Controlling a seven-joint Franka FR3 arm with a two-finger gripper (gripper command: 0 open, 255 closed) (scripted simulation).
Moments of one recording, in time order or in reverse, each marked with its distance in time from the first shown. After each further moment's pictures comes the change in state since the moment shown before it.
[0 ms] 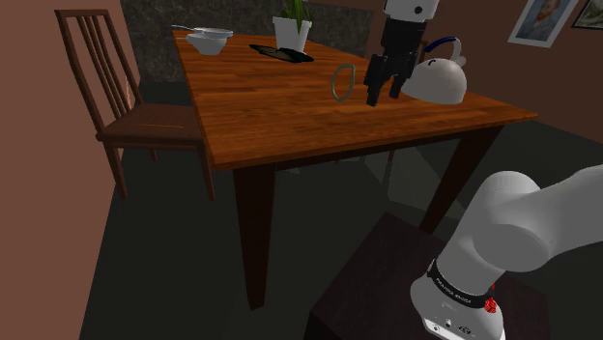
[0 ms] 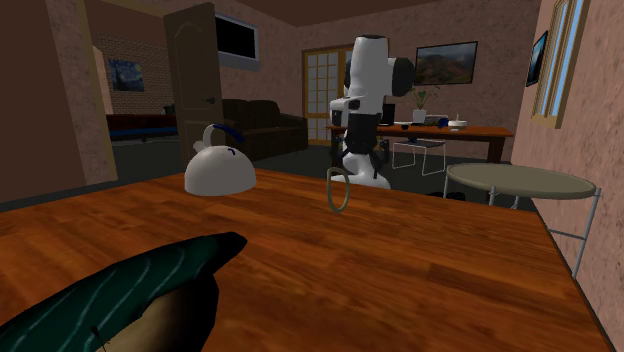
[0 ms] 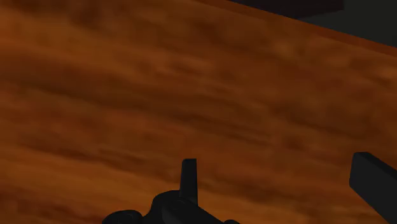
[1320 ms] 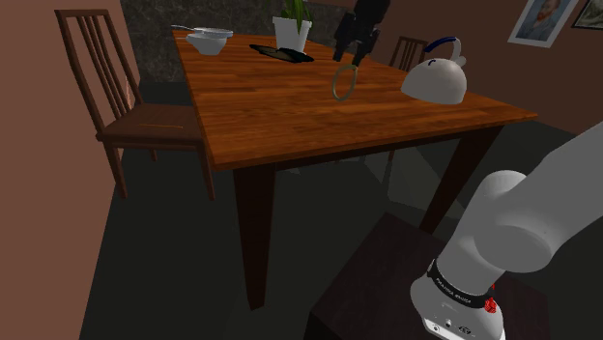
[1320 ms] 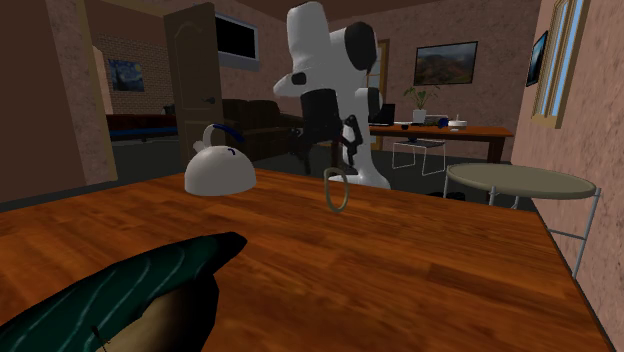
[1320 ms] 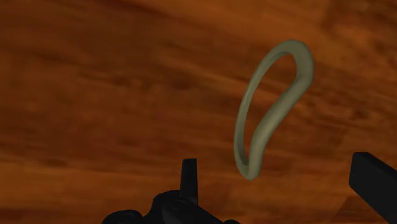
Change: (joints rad) arm 0.039 0.381 -0.268 0.369 0.192 0.160 -0.261
